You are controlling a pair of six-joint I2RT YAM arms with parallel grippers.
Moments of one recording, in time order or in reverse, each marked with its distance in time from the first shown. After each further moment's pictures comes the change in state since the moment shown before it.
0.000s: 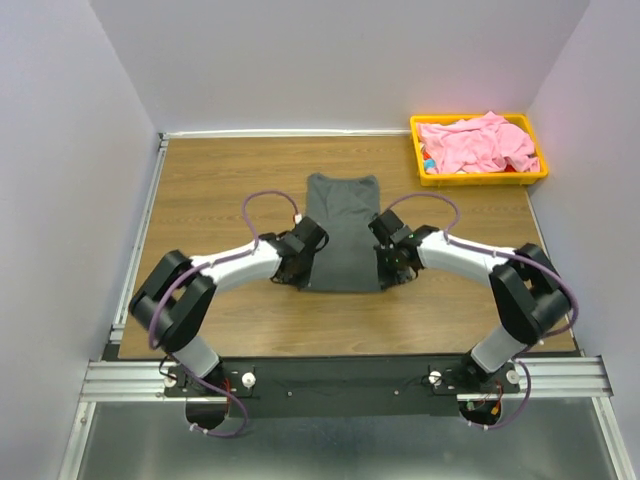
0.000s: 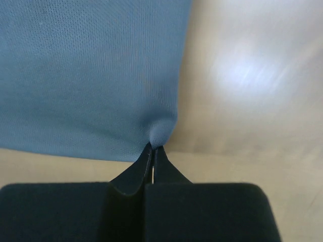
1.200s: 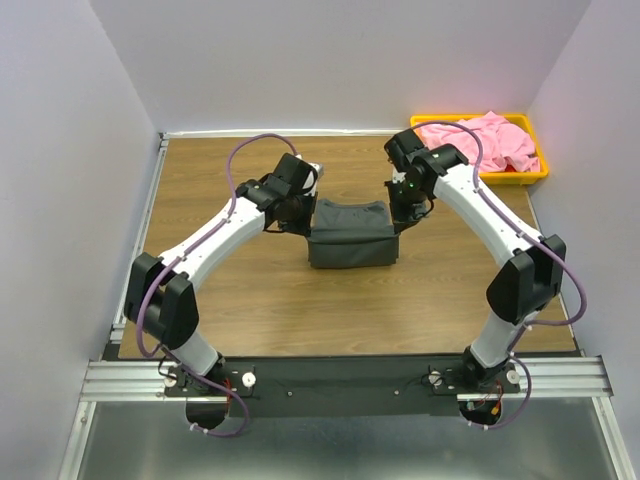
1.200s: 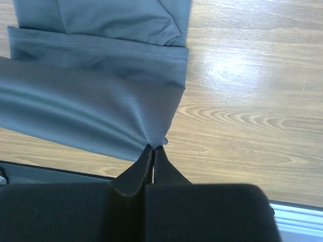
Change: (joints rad) left arm 0.134 -0.092 0.397 -0.283 0.231 0.185; right arm -0.127 0.079 0.744 -0.703 -0.072 -0.185
